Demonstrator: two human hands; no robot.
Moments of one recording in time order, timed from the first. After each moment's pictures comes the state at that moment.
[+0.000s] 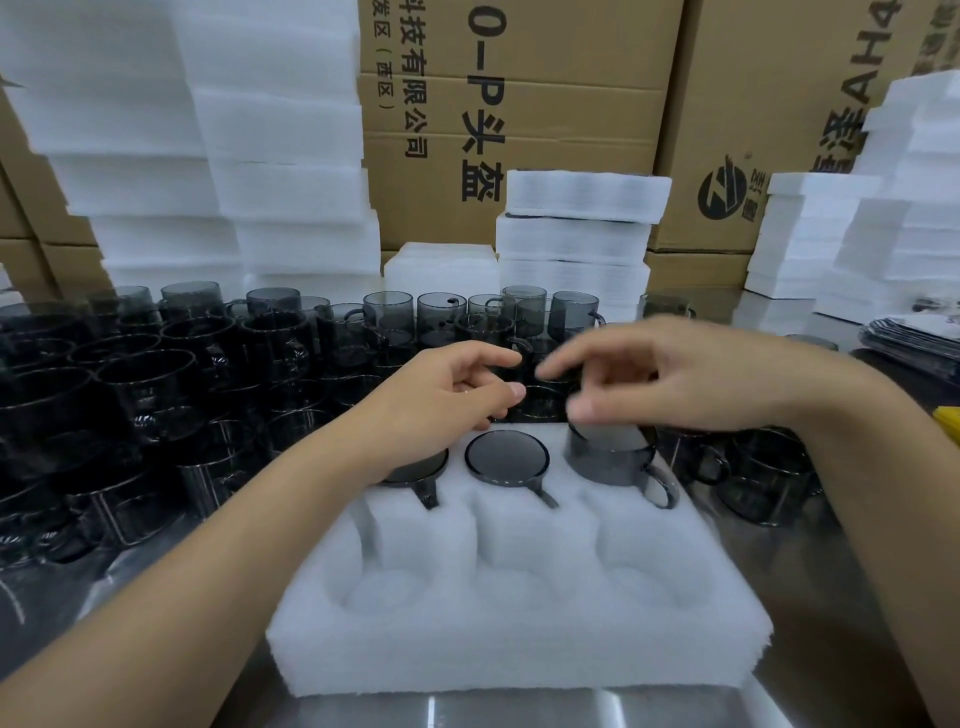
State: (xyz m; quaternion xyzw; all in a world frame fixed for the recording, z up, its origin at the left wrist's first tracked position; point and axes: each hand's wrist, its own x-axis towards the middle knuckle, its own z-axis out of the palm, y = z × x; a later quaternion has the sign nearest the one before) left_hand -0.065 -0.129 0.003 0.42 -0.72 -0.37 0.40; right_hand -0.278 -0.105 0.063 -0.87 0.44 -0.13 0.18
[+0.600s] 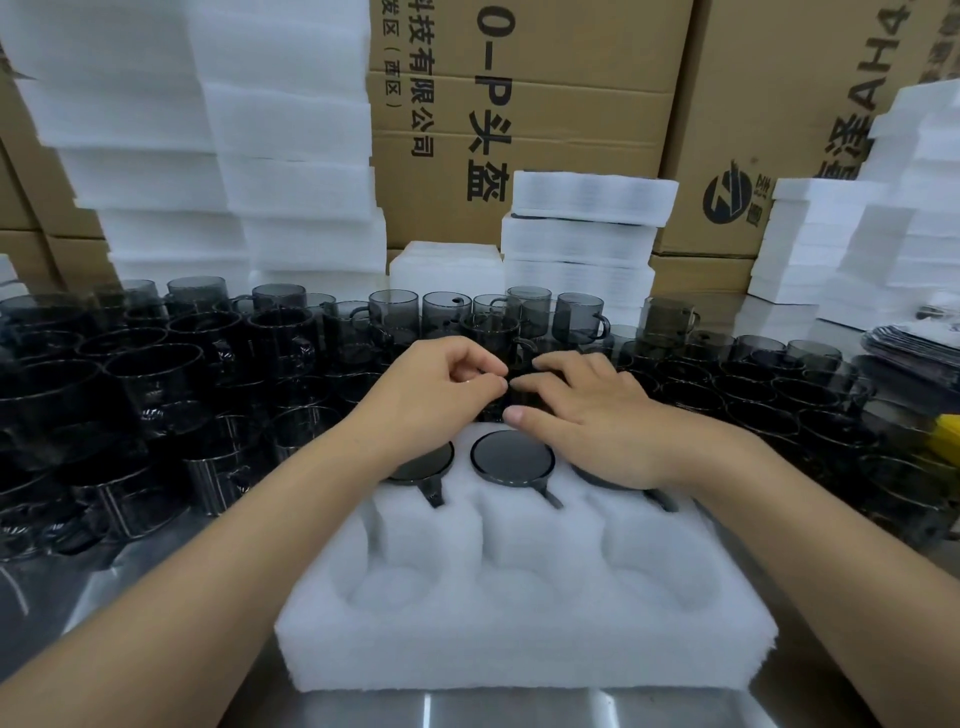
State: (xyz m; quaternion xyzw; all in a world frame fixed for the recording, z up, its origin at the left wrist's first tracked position) left_hand -0.063 -0.132 0.003 0.49 -0.70 -0.28 0.43; right_hand -0.240 -0.131 0.005 -0.84 0.54 -0.06 0.05
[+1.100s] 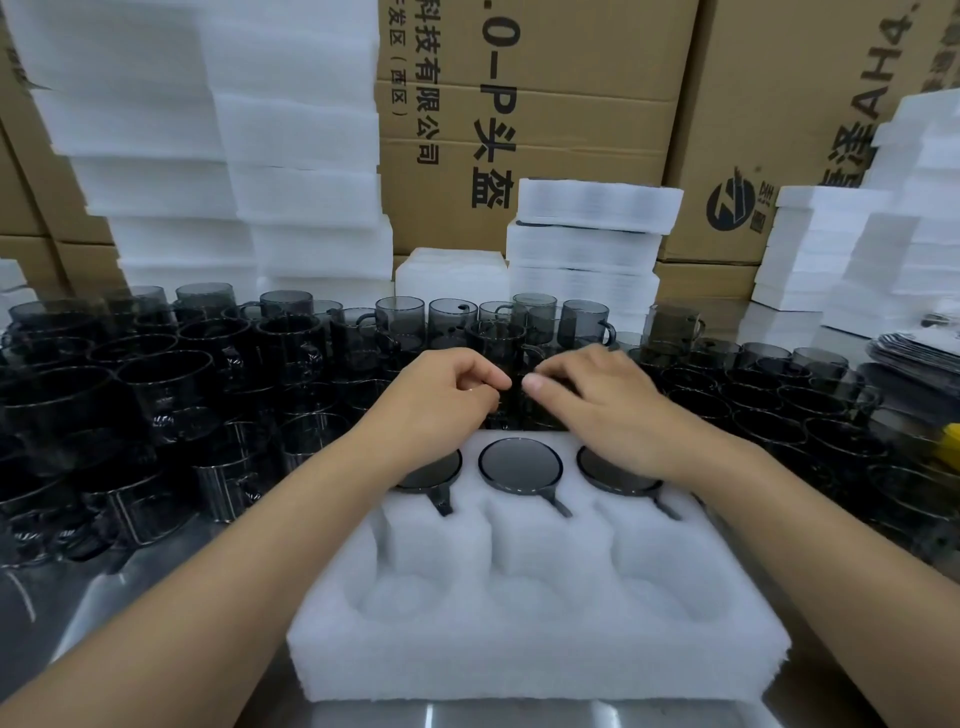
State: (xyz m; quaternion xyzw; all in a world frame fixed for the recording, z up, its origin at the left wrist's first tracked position) left_hand -0.061 -0.135 0.000 0.51 -0.70 -0.28 0.41; right_hand -0.241 -0.143 0.005 -0.80 0.57 -0.20 0.03
